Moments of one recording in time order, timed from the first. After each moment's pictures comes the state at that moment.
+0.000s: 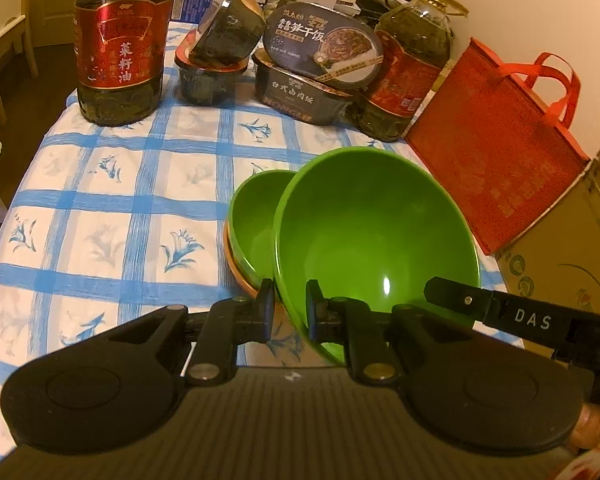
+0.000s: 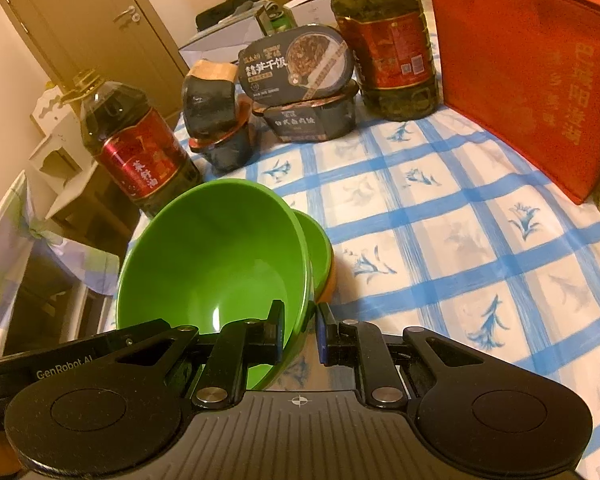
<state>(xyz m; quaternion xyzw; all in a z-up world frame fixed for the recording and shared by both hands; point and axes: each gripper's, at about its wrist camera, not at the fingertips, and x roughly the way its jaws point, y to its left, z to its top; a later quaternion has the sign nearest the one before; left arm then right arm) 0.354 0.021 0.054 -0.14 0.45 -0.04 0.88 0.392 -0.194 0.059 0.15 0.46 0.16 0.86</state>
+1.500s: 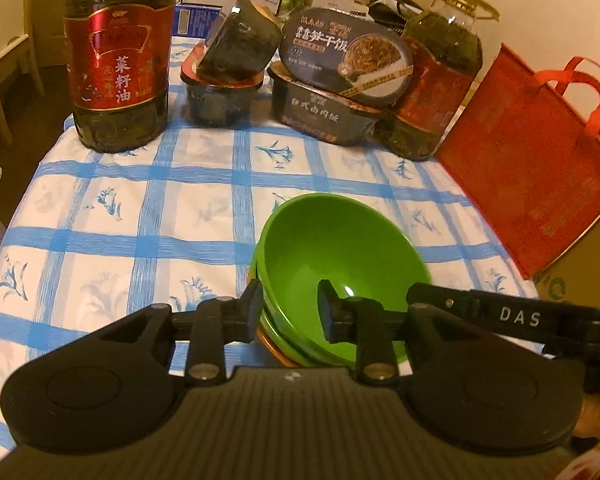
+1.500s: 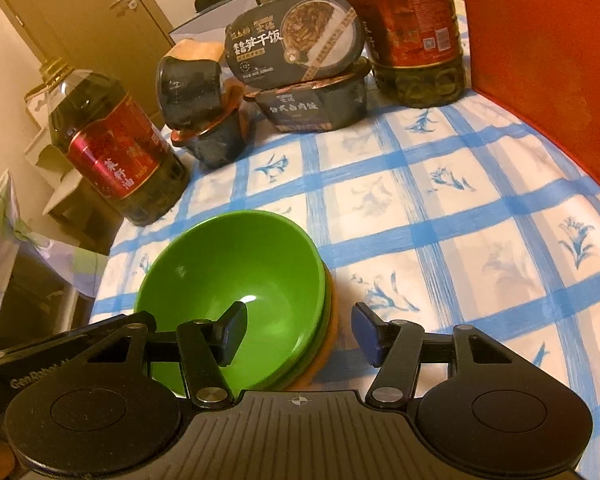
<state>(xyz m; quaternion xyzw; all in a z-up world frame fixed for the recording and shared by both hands) 0.400 0.031 0.023 -0.12 0.43 -0.02 0.90 0.455 -0.182 0.006 0.16 0.47 0.18 0.85</state>
